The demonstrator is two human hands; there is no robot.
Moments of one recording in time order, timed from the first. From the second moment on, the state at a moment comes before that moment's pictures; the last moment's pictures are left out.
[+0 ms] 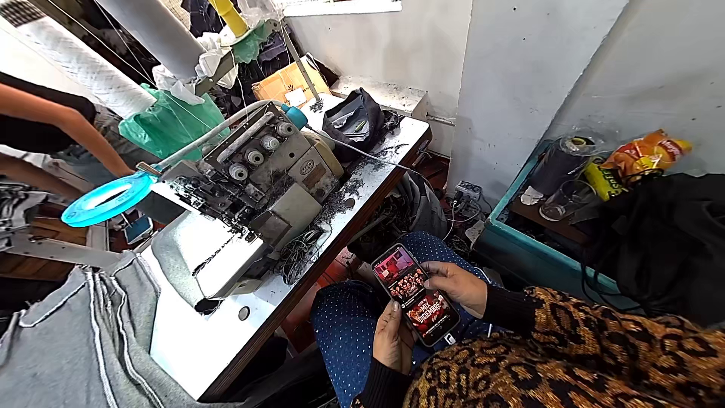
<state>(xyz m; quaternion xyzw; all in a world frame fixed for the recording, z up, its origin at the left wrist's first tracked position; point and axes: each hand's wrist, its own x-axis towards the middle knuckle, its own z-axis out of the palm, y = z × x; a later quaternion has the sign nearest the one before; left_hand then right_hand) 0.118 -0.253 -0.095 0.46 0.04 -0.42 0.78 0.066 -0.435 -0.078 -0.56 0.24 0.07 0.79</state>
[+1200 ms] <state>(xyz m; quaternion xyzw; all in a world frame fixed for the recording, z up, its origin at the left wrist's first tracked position) 0.119 -0.254 -0.094 0.46 0.04 -0.42 0.78 0.066 -0.435 -0.075 -0.57 0.24 0.08 0.78</state>
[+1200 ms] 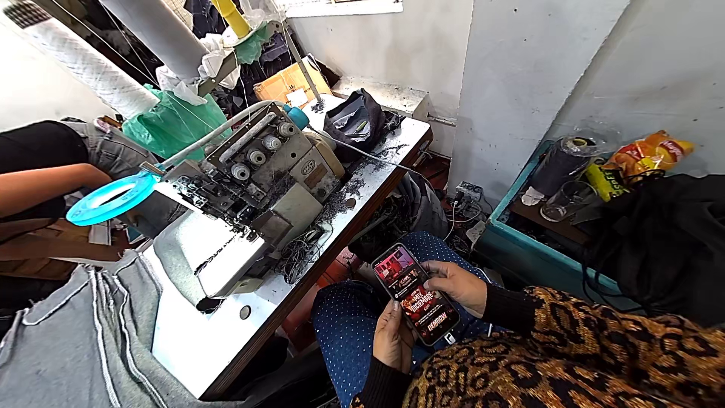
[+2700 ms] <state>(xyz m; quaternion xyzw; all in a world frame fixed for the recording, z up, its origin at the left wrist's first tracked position) 0.119 -0.255 -0.093 0.47 0.05 -0.42 0.78 0.067 -0.434 -0.076 -0.56 0.25 0.07 0.78</state>
